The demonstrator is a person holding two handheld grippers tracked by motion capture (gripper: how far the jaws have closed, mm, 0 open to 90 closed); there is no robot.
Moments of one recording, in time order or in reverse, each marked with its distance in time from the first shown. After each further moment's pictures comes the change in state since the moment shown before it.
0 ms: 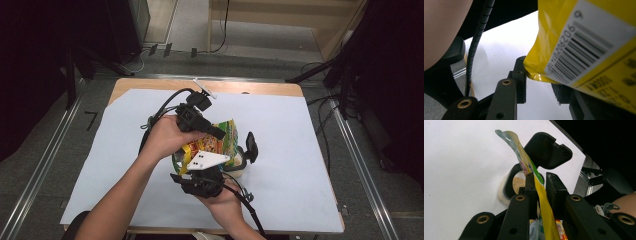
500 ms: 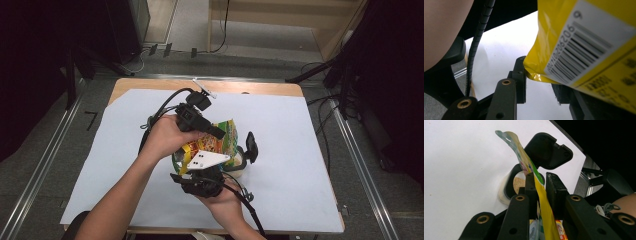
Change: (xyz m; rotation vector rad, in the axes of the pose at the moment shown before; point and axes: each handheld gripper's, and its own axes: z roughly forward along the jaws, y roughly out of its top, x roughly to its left) left arm 0.001 0.000 -0.001 -0.002 0.002 -0.004; right arm 0.000 0.001 0.000 0.002 0.004 0.002
